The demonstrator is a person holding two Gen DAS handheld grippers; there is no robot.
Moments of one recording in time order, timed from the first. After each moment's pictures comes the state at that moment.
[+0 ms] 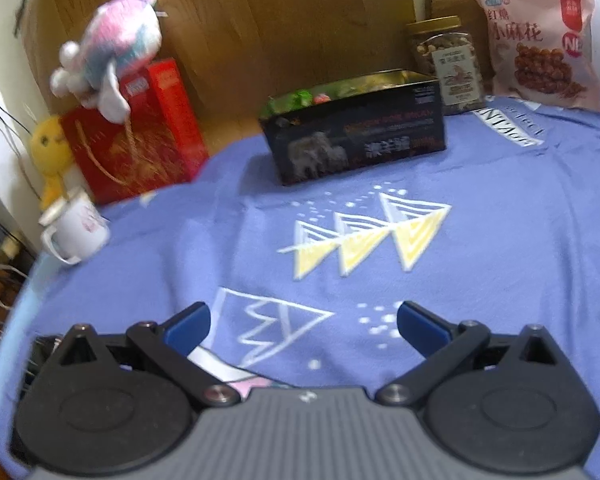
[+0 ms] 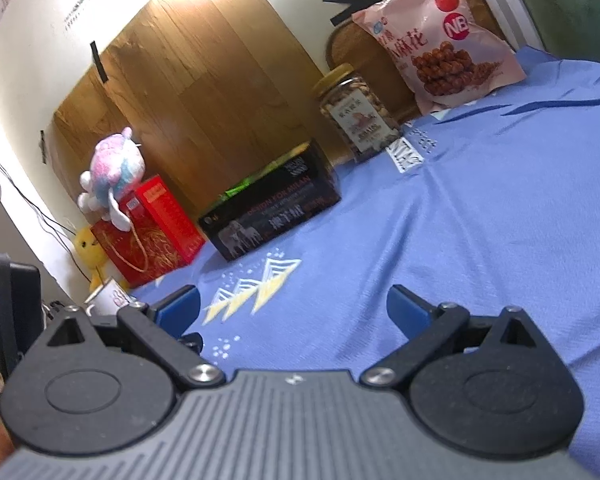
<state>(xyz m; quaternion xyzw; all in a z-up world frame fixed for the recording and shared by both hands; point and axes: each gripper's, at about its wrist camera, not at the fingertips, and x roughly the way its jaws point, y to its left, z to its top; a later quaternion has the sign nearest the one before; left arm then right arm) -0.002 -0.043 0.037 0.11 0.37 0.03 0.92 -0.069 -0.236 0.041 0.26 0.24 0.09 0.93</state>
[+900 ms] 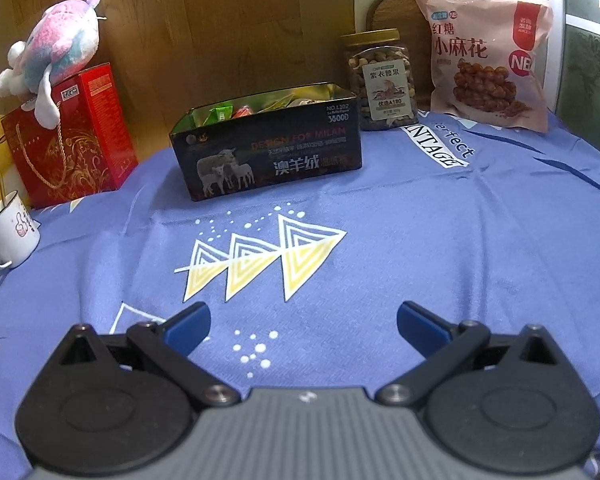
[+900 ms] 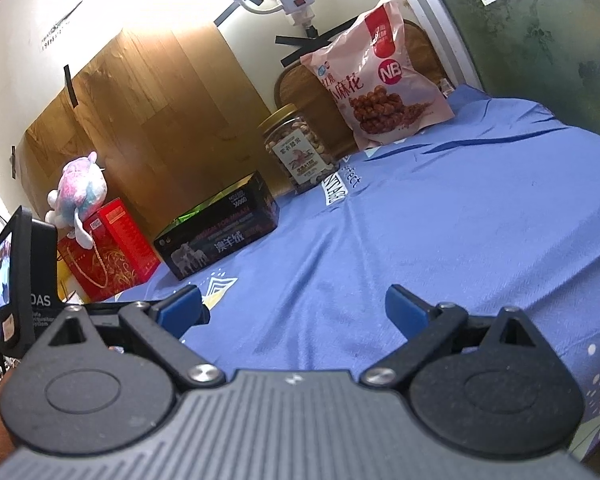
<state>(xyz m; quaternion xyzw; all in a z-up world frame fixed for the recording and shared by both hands) 0.003 -0.092 0.039 0.08 0.37 -0.03 0.93 -0.112 -0.269 0.049 0.24 0.21 0.03 0.95</state>
